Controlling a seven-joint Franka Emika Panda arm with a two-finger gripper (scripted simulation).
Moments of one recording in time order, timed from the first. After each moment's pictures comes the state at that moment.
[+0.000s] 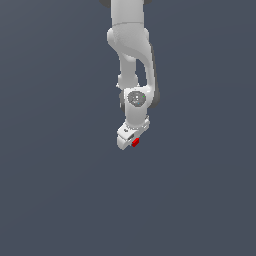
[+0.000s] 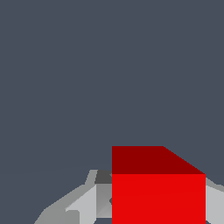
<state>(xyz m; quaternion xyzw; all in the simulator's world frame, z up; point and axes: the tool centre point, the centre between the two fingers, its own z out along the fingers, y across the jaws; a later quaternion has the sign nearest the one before) -0.077 0.032 0.020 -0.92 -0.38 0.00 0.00</state>
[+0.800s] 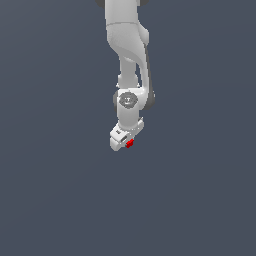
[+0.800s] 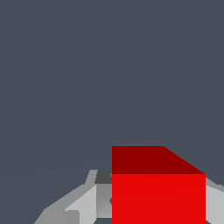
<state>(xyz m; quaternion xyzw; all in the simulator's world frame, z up) -0.068 0.001 0.022 -0.92 -0.38 0.00 0.00</state>
